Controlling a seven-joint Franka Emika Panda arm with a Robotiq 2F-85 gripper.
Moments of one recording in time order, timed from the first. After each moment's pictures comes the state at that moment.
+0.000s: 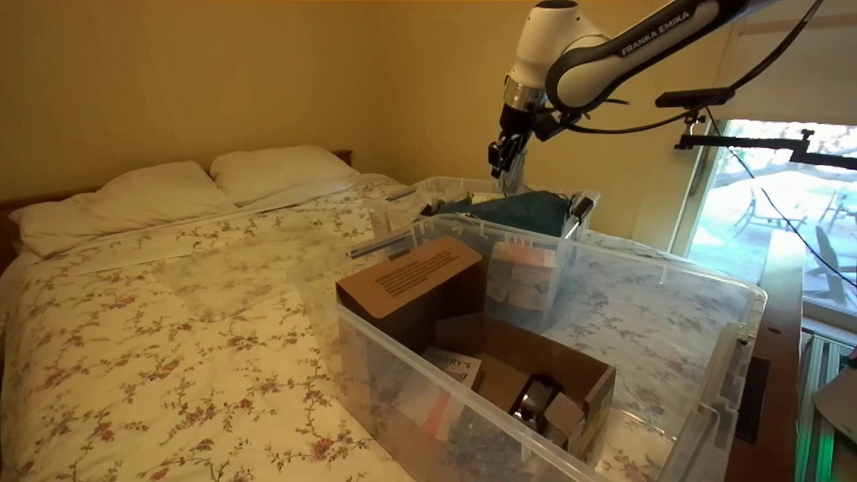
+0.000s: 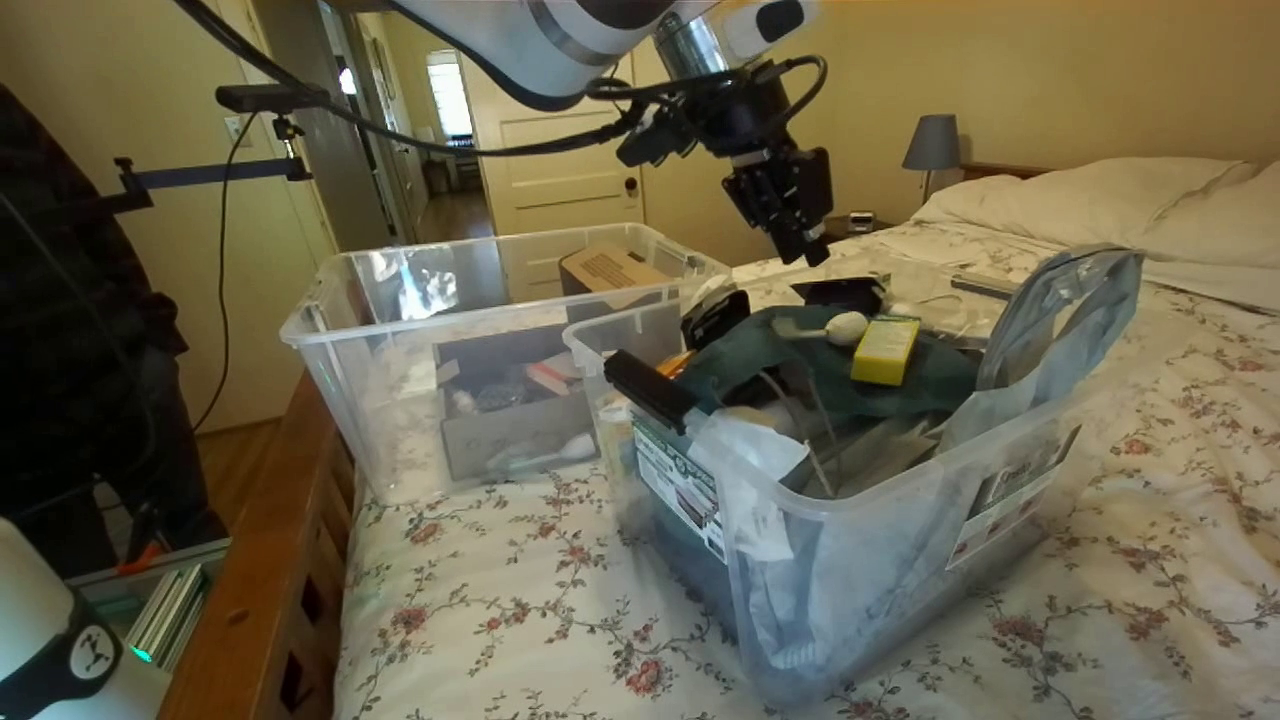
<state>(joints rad) 0.10 0.20 0.05 -1.87 -0.40 2.41 0.33</state>
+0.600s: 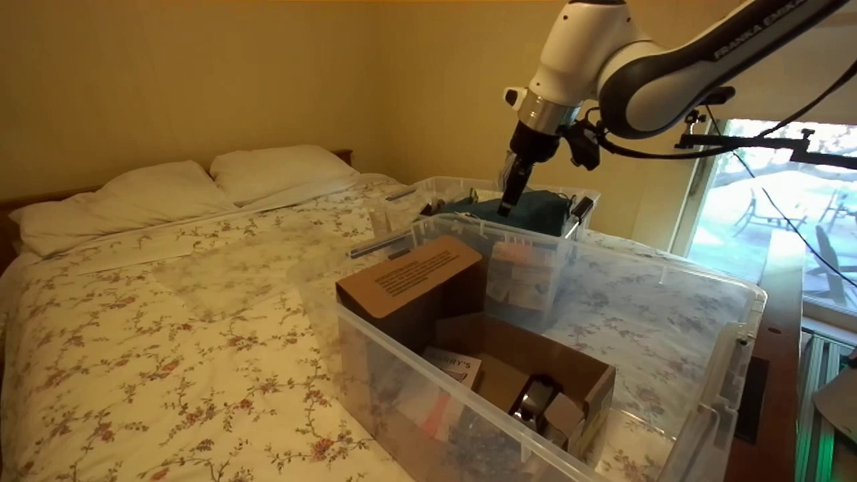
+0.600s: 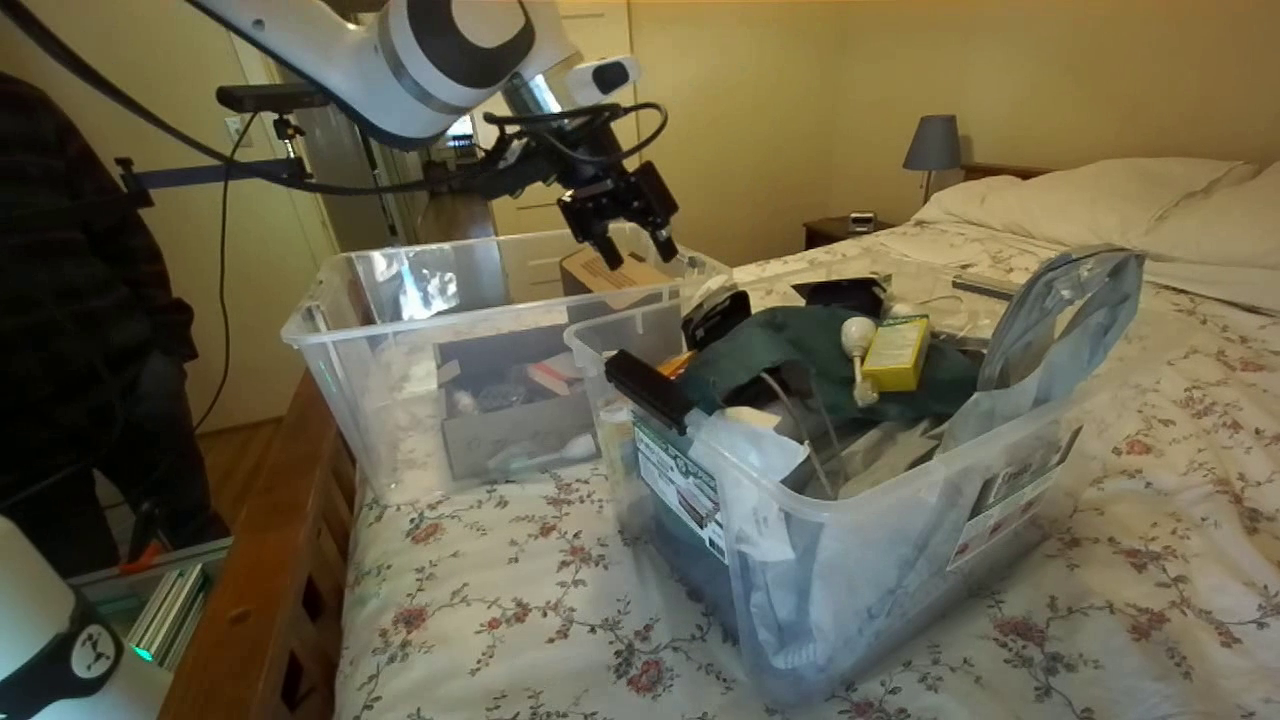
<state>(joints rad) 0.21 -0.02 0.18 -2.22 -0.39 2.53 0.15</state>
